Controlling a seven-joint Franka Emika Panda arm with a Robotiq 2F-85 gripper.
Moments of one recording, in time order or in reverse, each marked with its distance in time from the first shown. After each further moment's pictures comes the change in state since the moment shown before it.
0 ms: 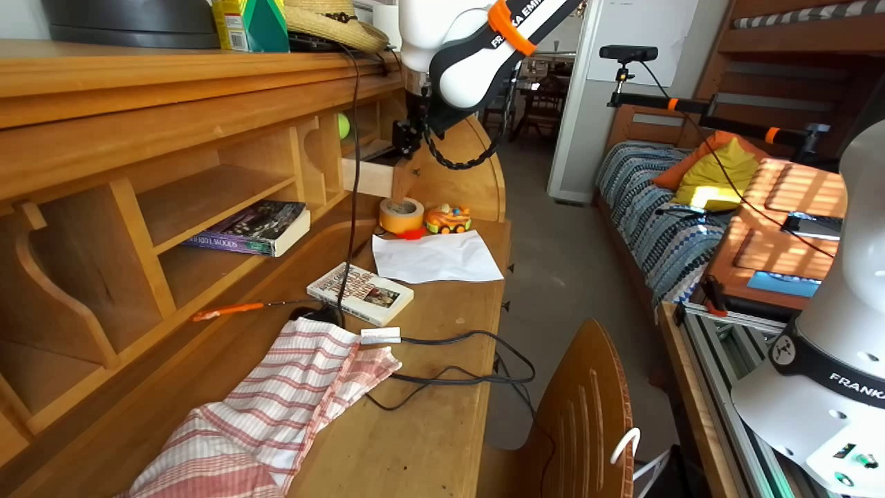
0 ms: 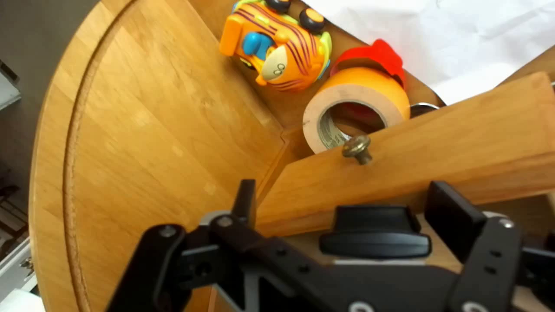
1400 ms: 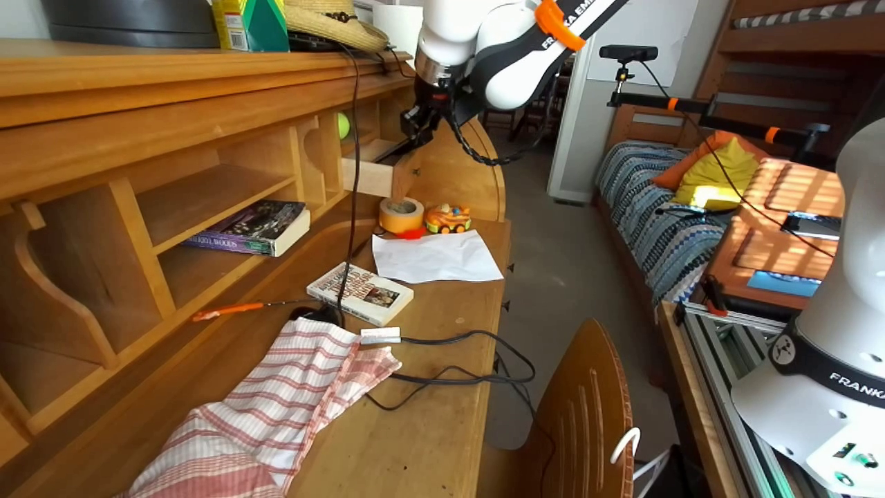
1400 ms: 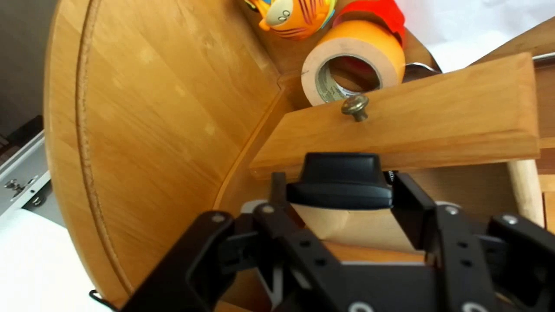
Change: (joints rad) arm 0.048 -0.133 -0.060 -0.159 -0.269 0.193 0.117
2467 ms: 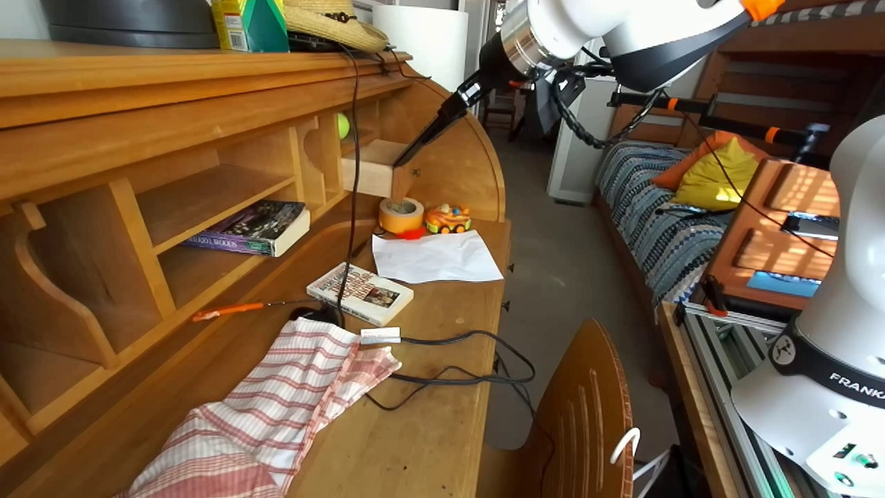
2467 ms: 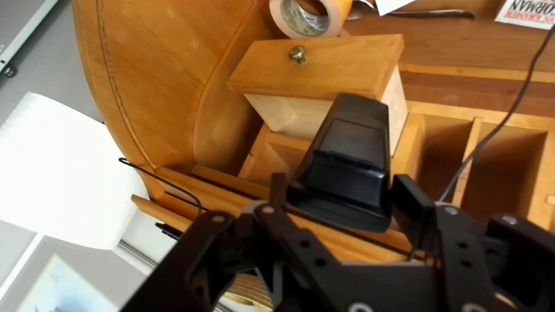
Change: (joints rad) arm 0.085 -0.576 0.024 -0.462 -1.005 0.006 0.737
